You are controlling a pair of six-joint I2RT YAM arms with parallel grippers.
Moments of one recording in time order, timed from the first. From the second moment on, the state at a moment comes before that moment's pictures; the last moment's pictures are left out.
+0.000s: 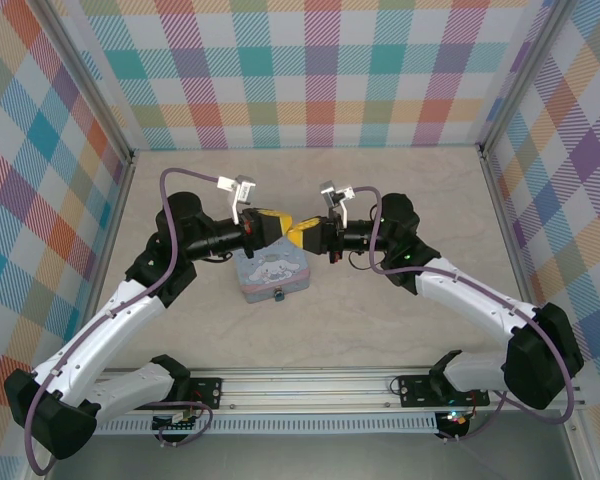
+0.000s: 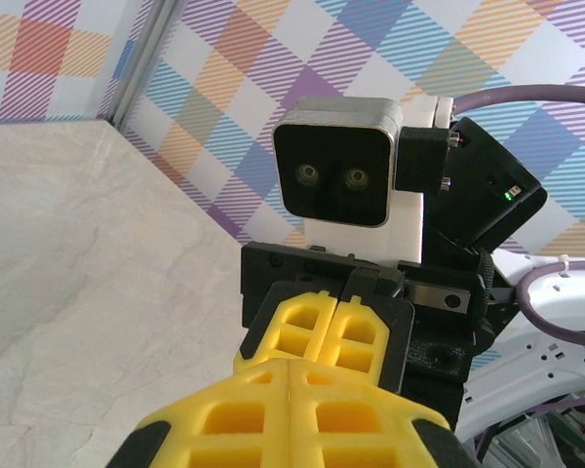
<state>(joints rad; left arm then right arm) -0.55 1.02 1.00 -0.08 0.64 -0.52 0.68 1.28 0.89 0.46 -0.88 0.64</state>
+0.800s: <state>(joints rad) -0.25 1.10 0.91 -0.61 0.11 -0.60 0.67 1.22 0.84 -0.12 -0.39 0.43</state>
